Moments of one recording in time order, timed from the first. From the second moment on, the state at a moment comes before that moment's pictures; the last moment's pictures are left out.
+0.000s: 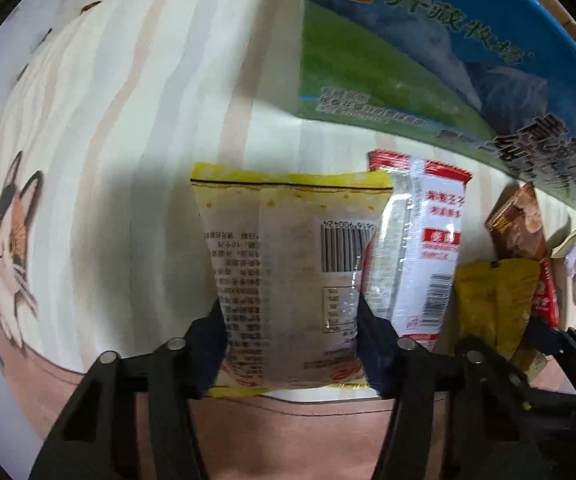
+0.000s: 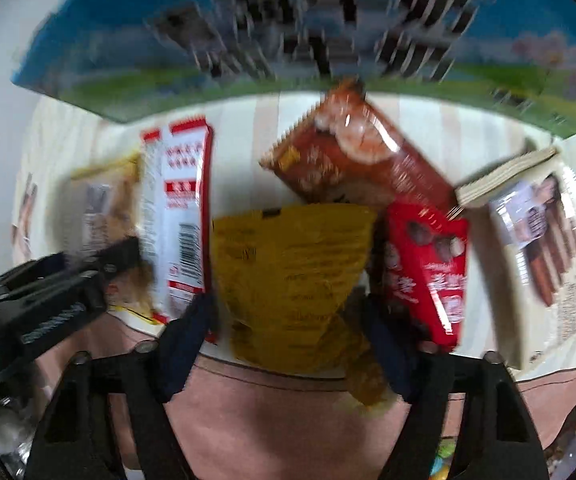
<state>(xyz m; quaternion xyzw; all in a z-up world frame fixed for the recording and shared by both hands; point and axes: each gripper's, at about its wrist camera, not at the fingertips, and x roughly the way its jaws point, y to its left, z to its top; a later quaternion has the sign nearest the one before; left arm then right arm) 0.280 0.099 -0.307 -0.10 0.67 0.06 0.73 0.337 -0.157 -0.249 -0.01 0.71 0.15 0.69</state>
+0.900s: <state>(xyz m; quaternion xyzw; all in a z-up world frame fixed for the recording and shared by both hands) 0.154 0.056 -0.336 -0.08 0.70 0.08 0.71 0.251 -0.189 -0.283 0.05 0.76 0.14 0.64</state>
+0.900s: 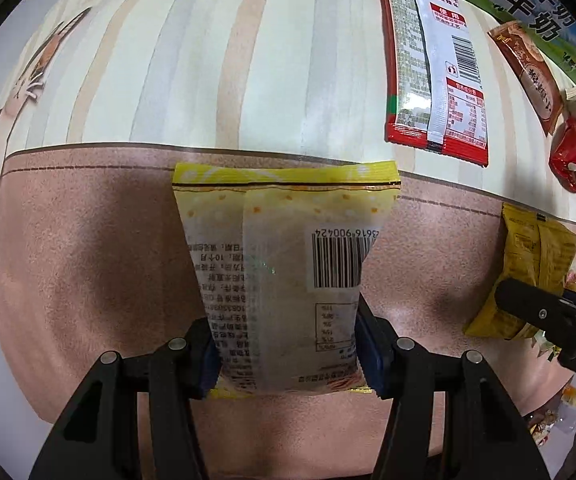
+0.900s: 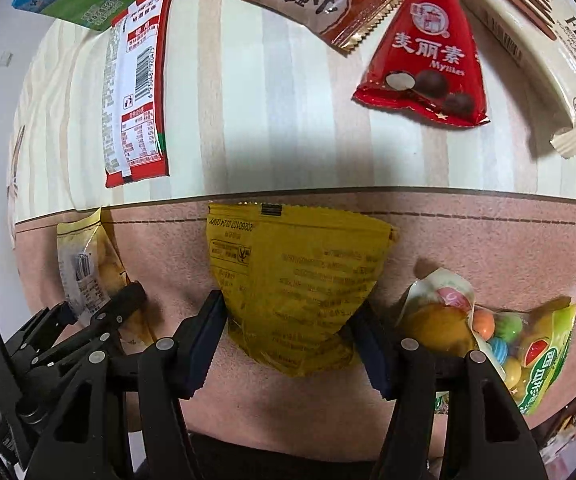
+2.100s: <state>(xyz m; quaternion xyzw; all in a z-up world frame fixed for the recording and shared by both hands) 0.383 0.027 -0.092 -0.08 0.56 -0.05 0.82 0.450 -0.254 -0.046 0.09 0.59 0.15 0.79</state>
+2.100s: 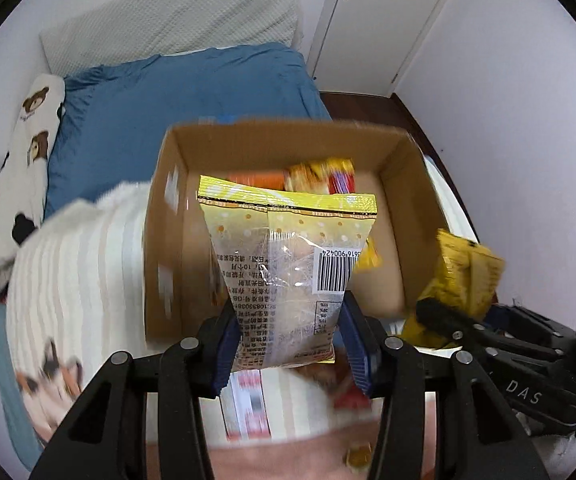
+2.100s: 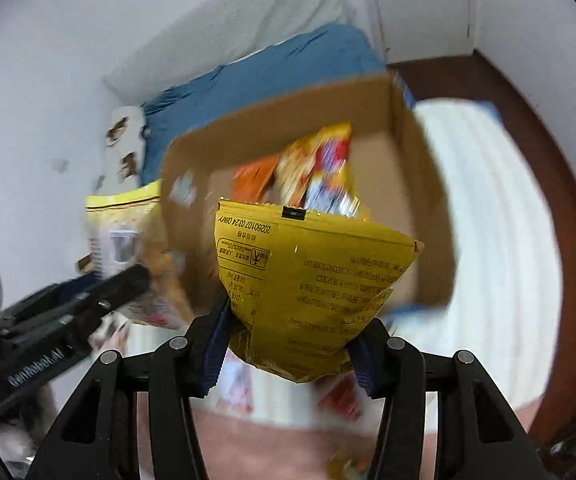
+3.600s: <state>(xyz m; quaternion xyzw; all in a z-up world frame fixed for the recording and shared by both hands) 0.498 0.070 -0.162 -0.10 0.60 0.00 0.79 0.580 -0.239 -0.128 0.02 0.63 0.07 0.77</state>
